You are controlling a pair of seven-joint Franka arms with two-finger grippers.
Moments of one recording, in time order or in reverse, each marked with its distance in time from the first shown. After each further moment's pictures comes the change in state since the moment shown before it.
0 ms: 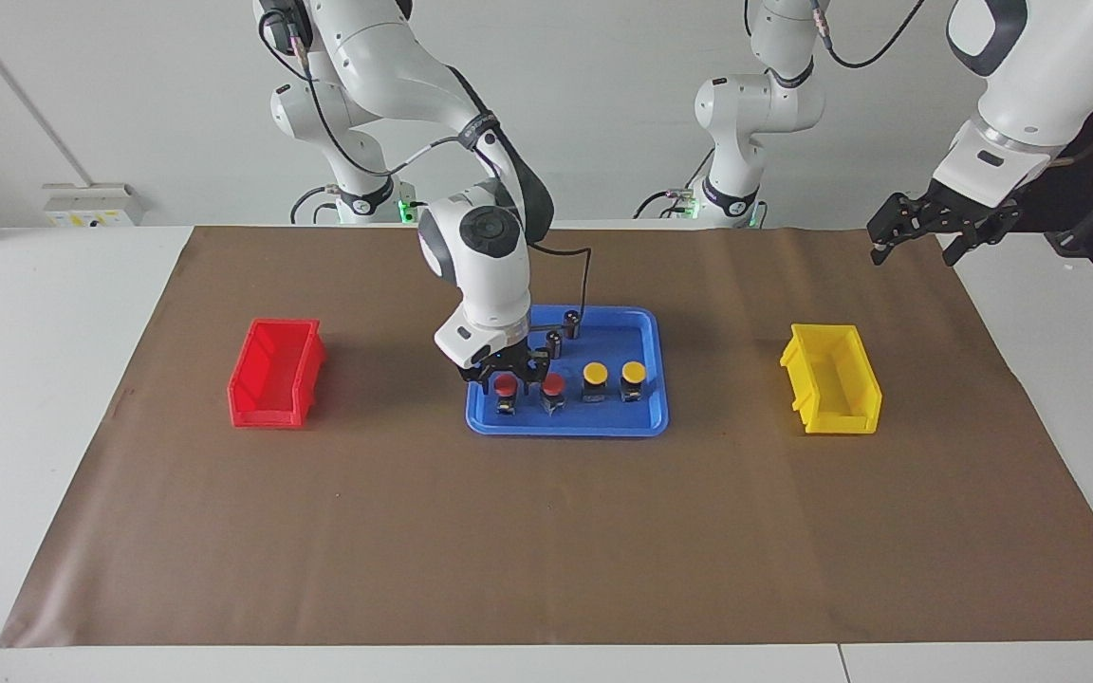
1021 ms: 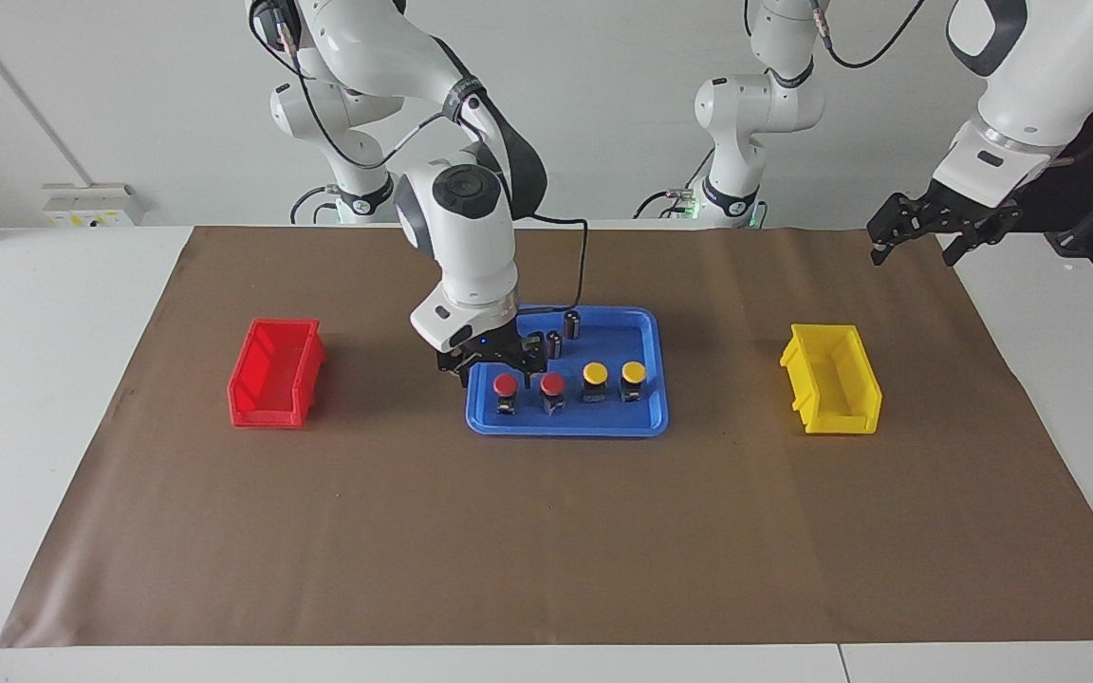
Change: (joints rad) left arm 0.000 0.000 0.000 0.000 0.000 0.000 0.000; right arm -0.037 -0.010 0.001 0.146 0.000 -0.099 -0.017
